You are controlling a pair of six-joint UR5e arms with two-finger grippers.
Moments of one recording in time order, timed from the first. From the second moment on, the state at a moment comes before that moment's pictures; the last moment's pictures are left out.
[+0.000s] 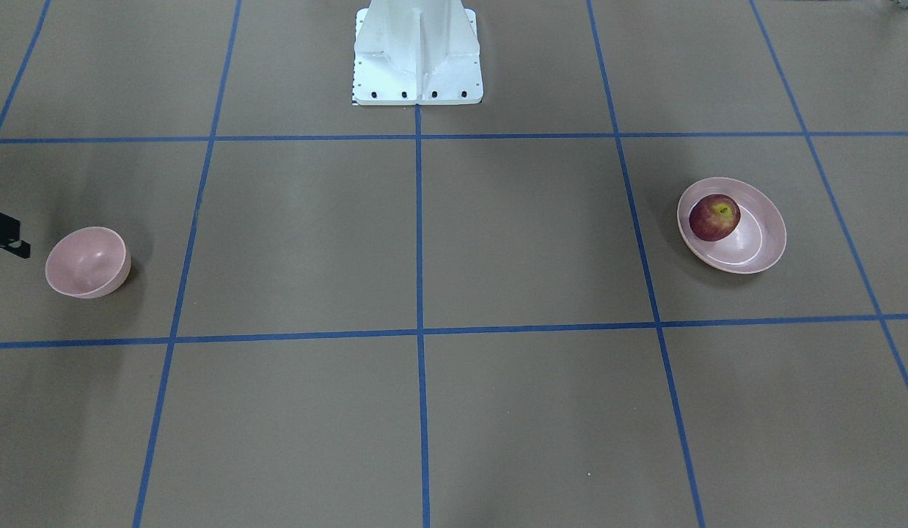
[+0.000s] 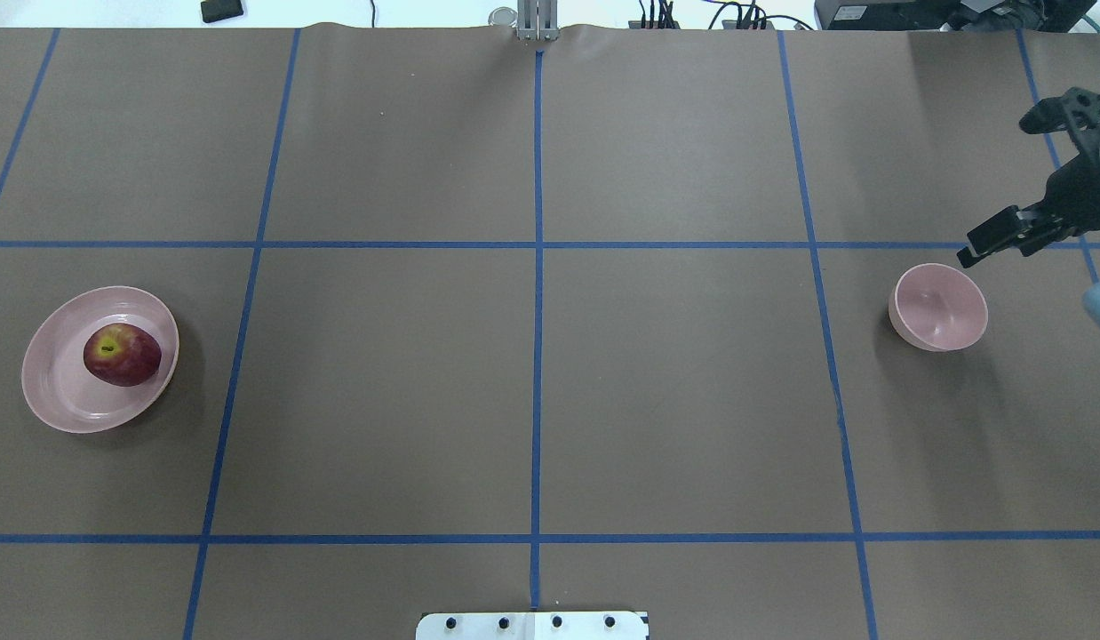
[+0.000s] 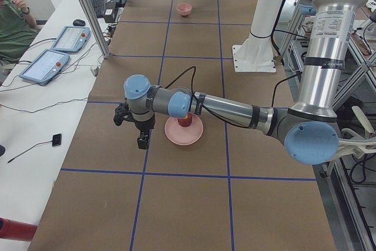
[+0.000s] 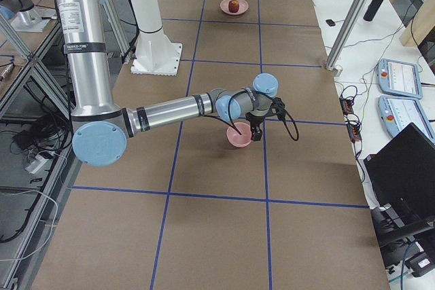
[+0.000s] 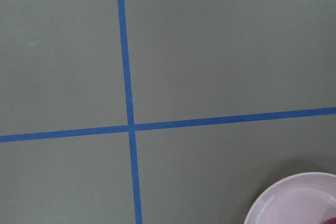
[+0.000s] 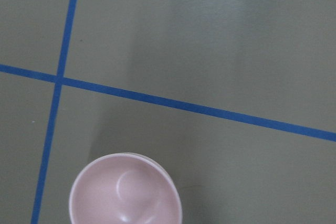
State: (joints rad) left arm -1.43 -1.69 -1.65 -1.57 -2.32 -0.14; right arm 1.14 -1.47 1.68 -1.35 2.40 0.36
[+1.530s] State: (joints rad) left arm -1.43 -1.70 -1.64 -1.57 -2.32 -0.14; right arm 1.09 -1.46 1.47 -1.17 2.42 0.42
